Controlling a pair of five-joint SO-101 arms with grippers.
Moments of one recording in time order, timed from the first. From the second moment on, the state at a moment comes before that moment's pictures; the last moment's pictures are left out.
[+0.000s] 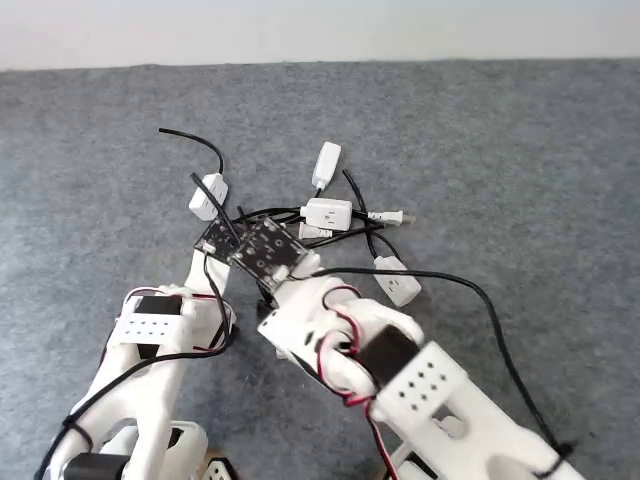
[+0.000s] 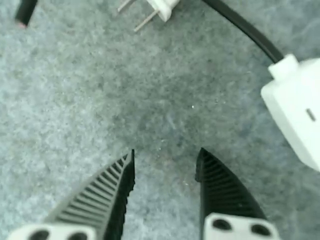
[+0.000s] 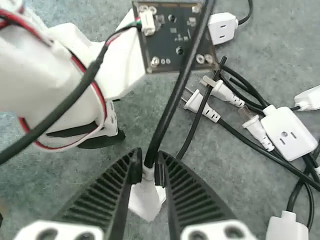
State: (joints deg) left arm -1.8 -25.6 66.9 47.5 -20.4; right arm -47.2 -43.8 49.9 47.7 6.5
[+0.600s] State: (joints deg) left arm -1.7 -28.7 67.9 48.4 -26.6; right arm -45.0 -40.5 49.9 44.1 7.4
